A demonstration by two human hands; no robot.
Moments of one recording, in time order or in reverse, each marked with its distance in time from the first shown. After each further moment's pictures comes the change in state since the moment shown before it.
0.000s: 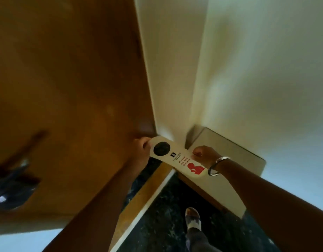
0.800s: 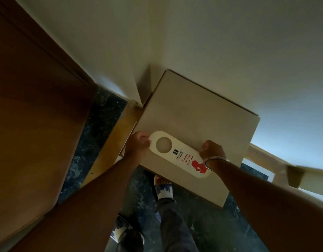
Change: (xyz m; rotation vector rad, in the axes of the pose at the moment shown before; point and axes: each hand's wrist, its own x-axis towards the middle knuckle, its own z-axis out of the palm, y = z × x) left_hand 0.213 -0.140 0.418 -0.047 -0.400 -0.412; right_hand 0.177 0.361 0.141 0.127 0.015 0.827
